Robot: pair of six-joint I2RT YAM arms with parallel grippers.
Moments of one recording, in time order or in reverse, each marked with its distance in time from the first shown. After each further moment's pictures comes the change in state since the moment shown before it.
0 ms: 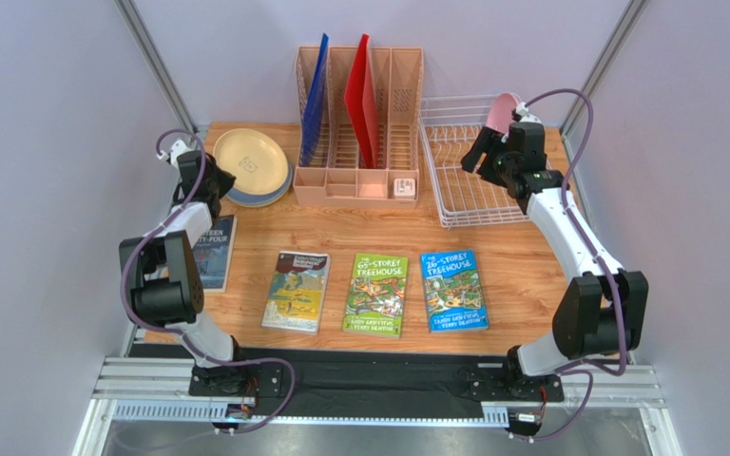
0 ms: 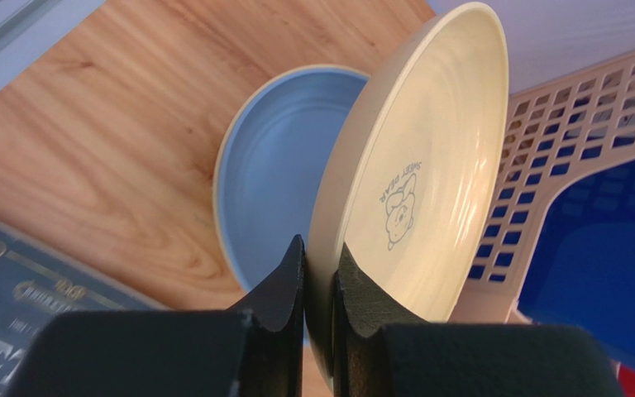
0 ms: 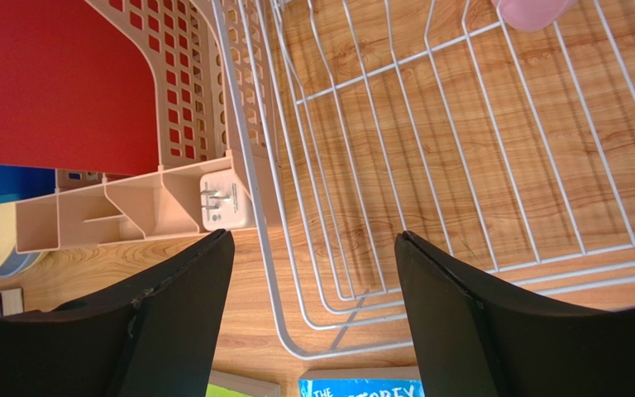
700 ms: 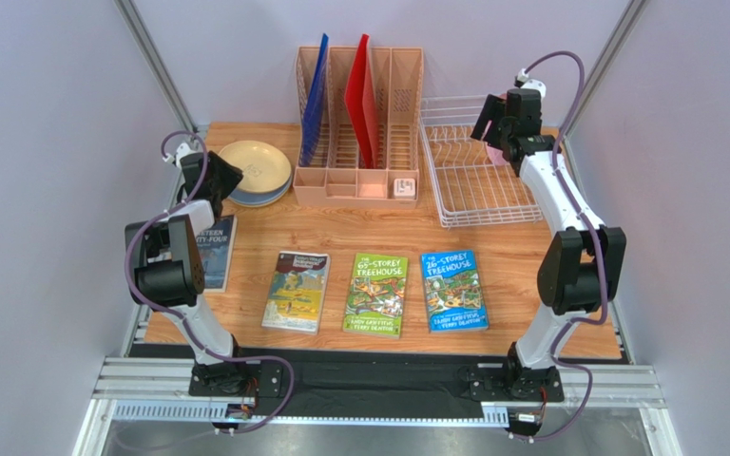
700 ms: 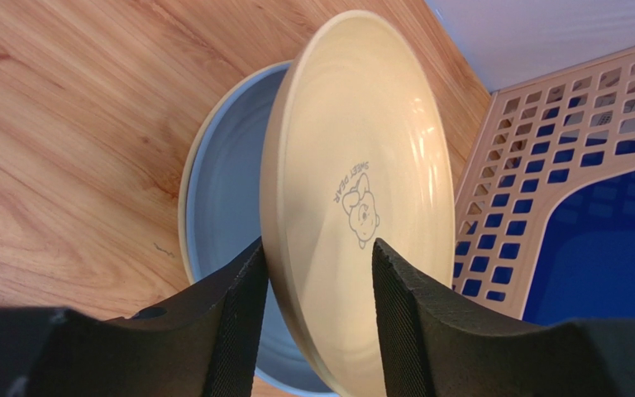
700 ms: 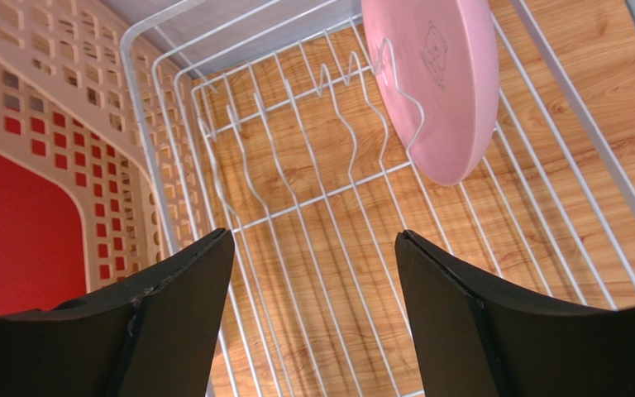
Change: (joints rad) left arm 0.017 0.162 0.051 0.120 0.105 -0.057; right arm -0.029 0.286 0.334 -0.002 0.183 -0.113
